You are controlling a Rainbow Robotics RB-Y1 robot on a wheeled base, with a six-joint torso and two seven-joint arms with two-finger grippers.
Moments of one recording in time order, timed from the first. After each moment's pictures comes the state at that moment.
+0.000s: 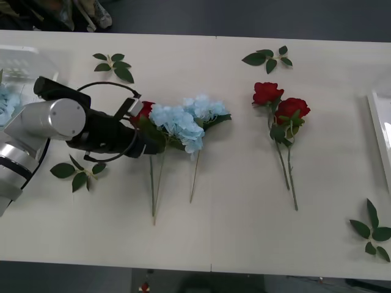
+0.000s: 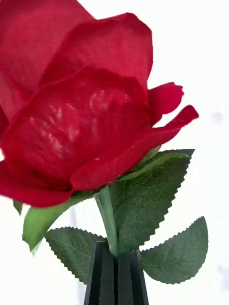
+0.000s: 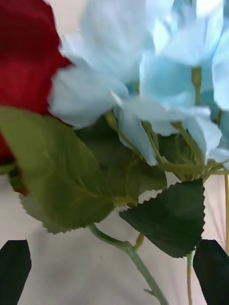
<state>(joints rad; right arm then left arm) -0.58 -1.07 0.03 -1.25 -0.82 1.26 1.49 -0.54 0.57 -0.34 -1.37 1.11 1.12 -1.80</state>
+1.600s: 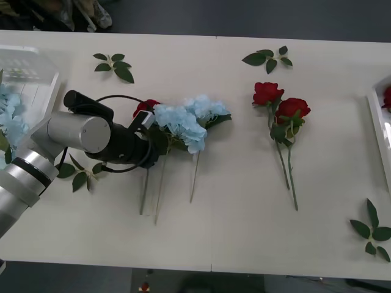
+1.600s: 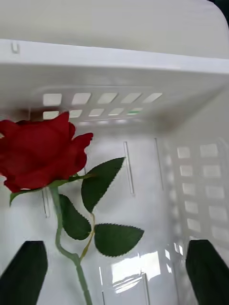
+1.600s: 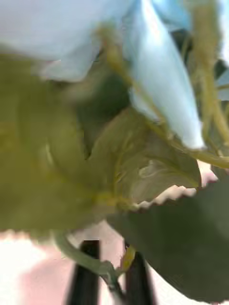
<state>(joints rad) -0.63 -1.04 0.21 -0.95 -0.67 0.89 1.49 -0.56 0.54 -0.47 -1.34 0.99 1.05 -1.64</state>
